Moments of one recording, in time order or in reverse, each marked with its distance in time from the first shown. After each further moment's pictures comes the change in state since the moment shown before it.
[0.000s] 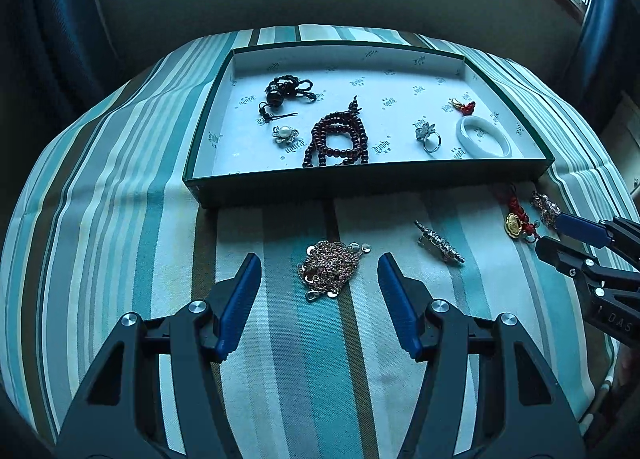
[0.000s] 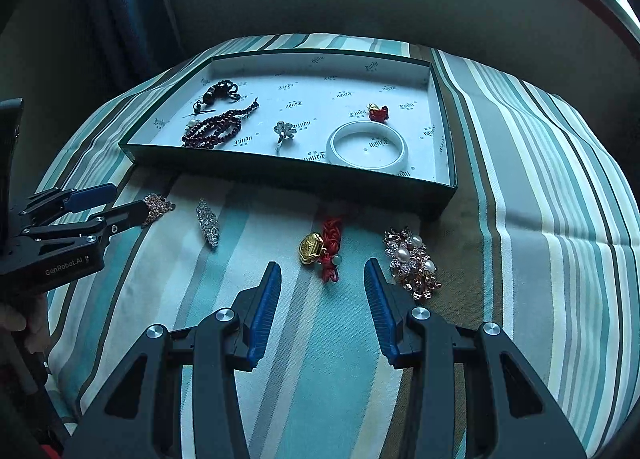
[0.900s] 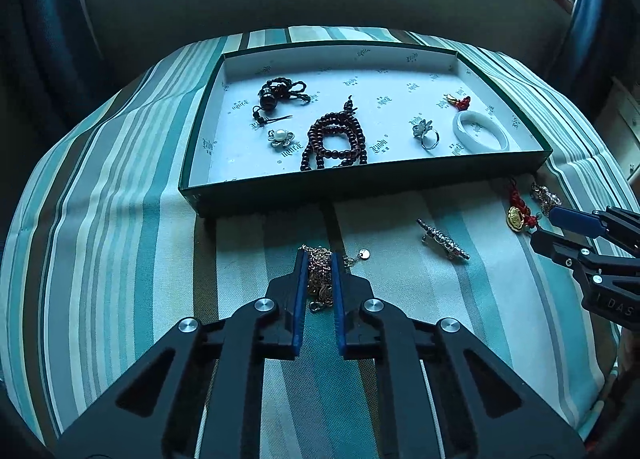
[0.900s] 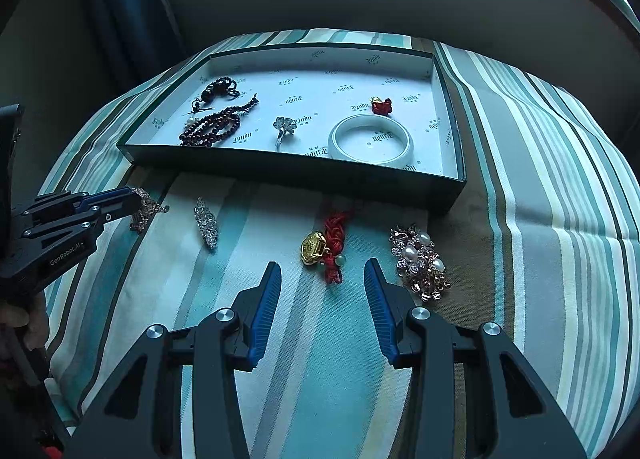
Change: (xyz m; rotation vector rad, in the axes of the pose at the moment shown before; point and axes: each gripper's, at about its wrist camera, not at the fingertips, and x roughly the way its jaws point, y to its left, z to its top) left arm 0.000 0.002 0.001 0.041 -0.015 -0.011; right arm 0.007 0.000 0.002 0.017 0.008 0.018
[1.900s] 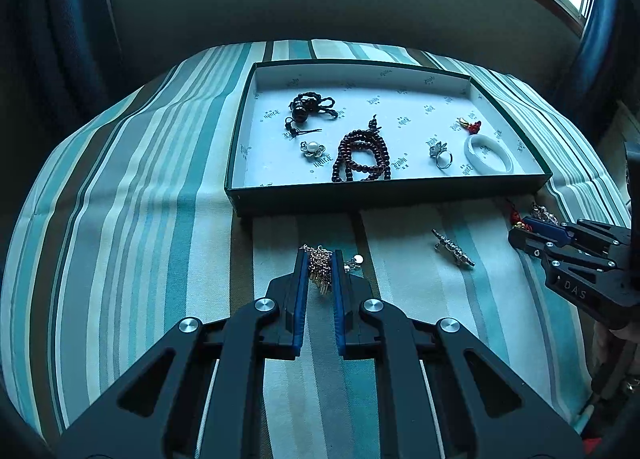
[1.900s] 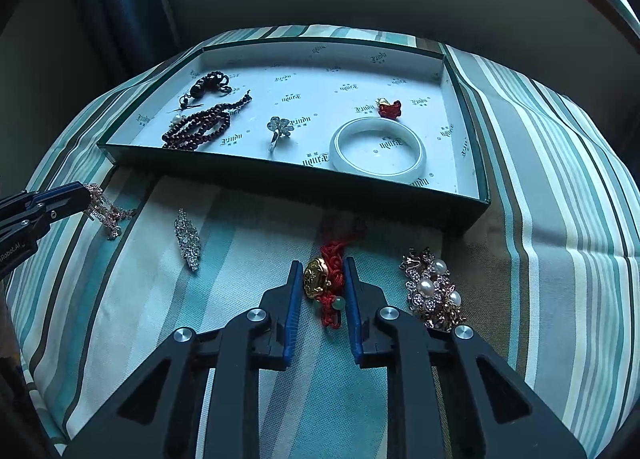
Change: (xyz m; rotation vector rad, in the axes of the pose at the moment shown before) left arm -0.020 0.023 -0.001 -0.059 -0.035 0.005; right arm 0.023 0.006 0.009 -0.025 -0.004 -0.029
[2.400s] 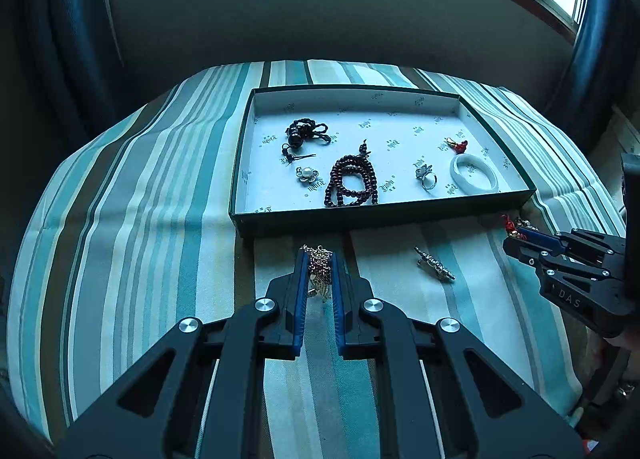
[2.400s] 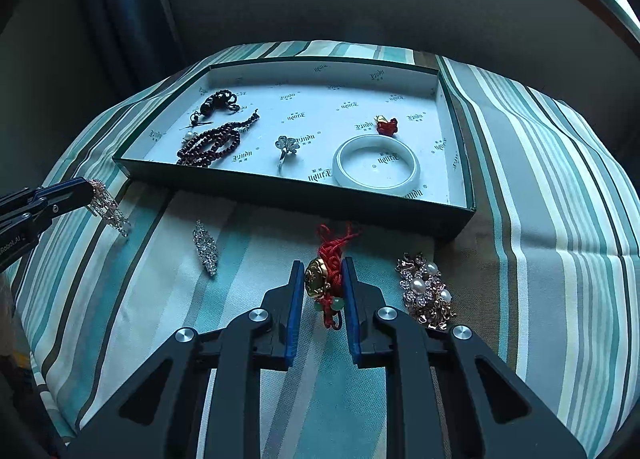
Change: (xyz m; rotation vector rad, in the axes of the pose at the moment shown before) left arm -0.026 -0.006 0.009 0.011 -0.054 -0.004; right arm -0.025 -0.002 0.002 0.017 -0.055 0.015
